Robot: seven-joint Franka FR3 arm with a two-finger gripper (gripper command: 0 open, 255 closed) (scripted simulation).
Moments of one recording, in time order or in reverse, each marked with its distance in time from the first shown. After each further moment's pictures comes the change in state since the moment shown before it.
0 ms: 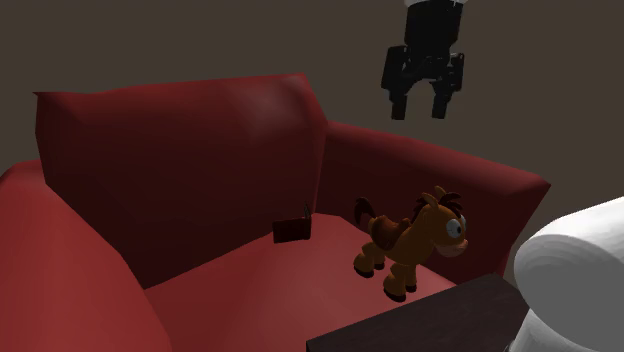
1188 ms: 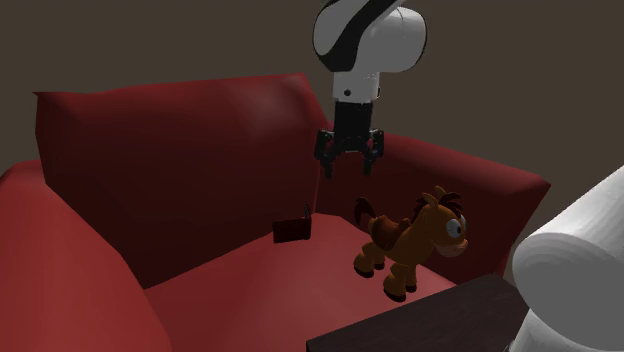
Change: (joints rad) arm -0.017 0.473 0.141 -0.044 0.052 0.564 0.212
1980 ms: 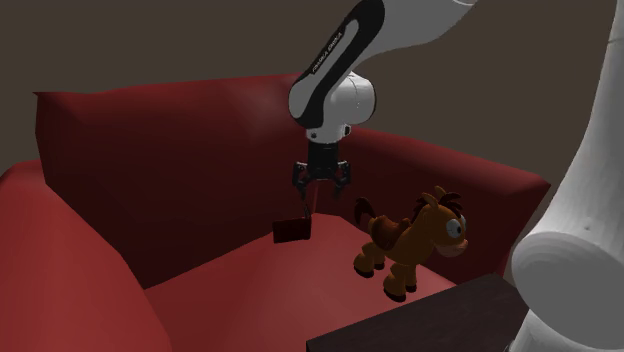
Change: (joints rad) arm -0.005 0.464 0.026 0.211 -0.094 0.282 0.191
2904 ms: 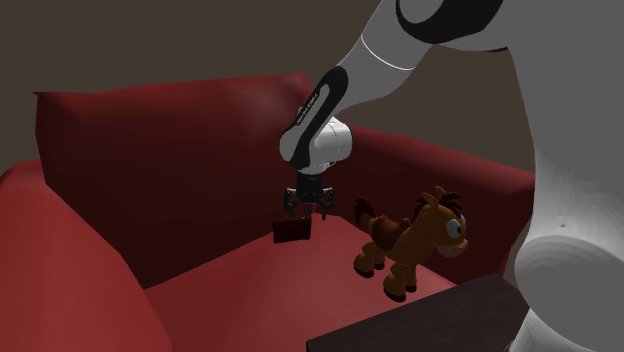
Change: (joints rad) arm 0.046 0.381 -0.050 0.245 -0.080 0.151 0.120
